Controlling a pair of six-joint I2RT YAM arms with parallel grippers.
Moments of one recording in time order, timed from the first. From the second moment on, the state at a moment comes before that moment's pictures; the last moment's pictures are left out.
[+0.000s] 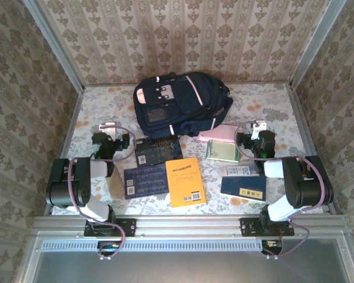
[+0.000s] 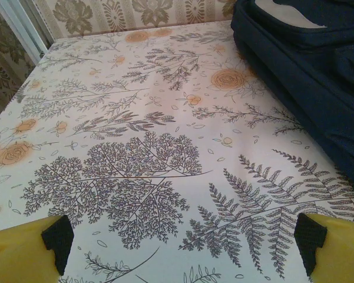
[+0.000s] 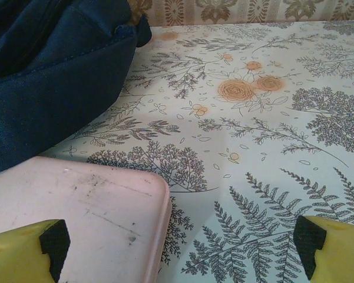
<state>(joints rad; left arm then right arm) -0.02 1.55 0.41 0.76 0.00 0.10 0.00 1.54 0.40 0.75 0.01 0.03</state>
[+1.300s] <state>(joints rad) -0.18 1.11 0.44 0.52 -0.05 0.20 0.15 1.18 0.49 0.45 0.15 0.02</state>
